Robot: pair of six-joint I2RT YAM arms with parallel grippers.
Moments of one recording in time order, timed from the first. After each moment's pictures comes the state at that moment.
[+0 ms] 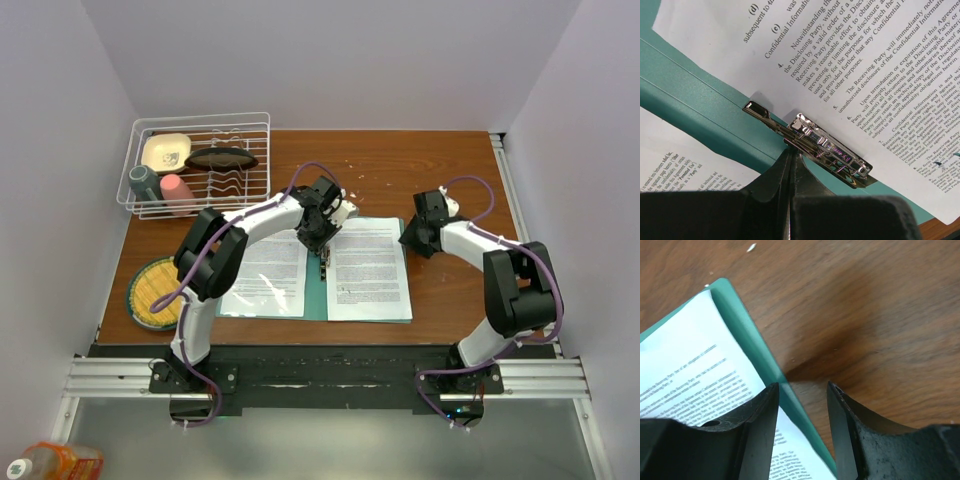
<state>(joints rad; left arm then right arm) -0.67 2.09 1.54 -0.71 0.13 0.13 0.22 1.63 0.88 -0.30 0.19 0.76</state>
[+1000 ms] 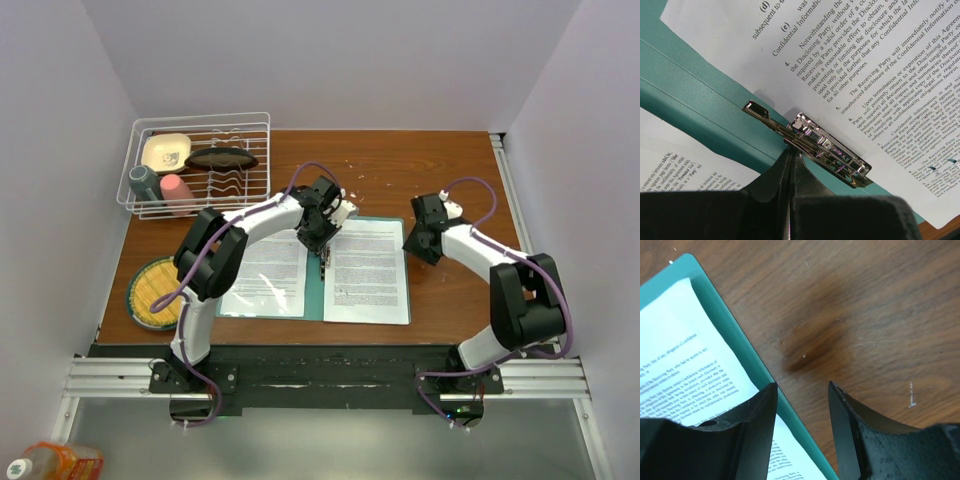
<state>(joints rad) -0.67 2.09 1.54 -0.71 0.13 0.13 0.26 1.55 0.87 -0.44 0.30 0.77</state>
